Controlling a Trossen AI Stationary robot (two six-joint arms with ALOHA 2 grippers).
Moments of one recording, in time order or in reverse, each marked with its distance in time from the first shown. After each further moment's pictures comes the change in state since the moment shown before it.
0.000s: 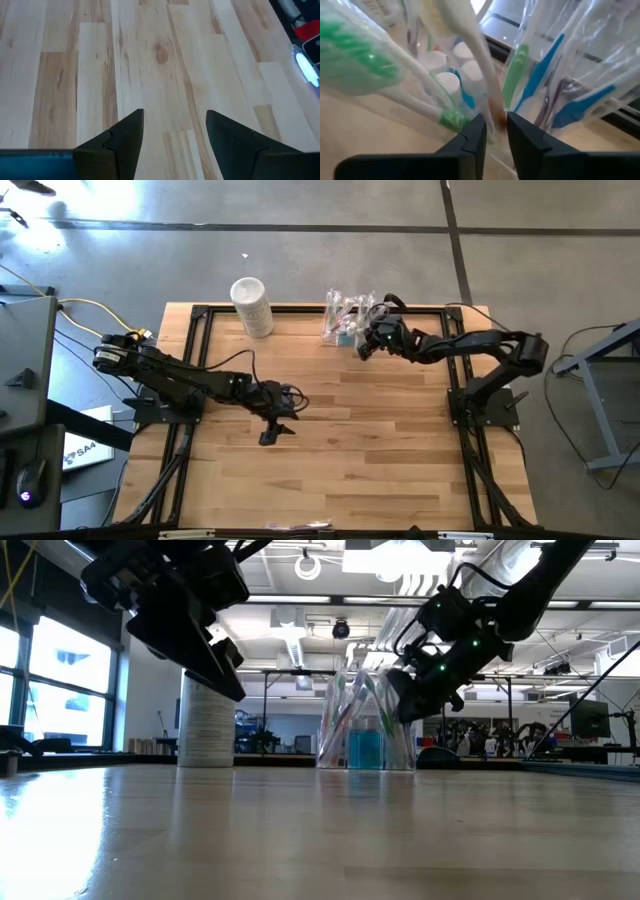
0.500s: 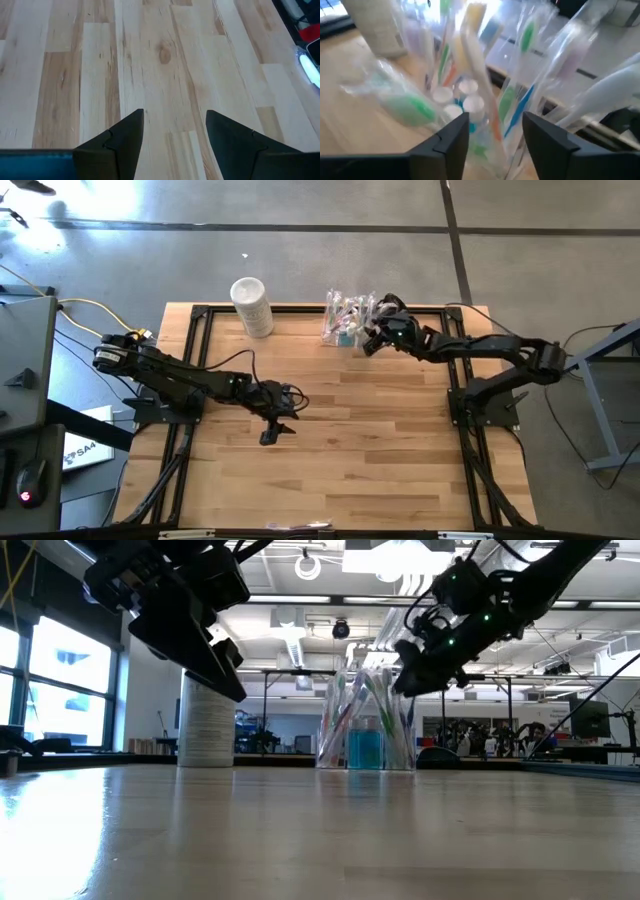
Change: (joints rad) left arm 0.000 0.000 0.000 0.001 -0.013 -0.007; right arm 0.000 -0.155 0.000 -0.059 0.009 -0.032
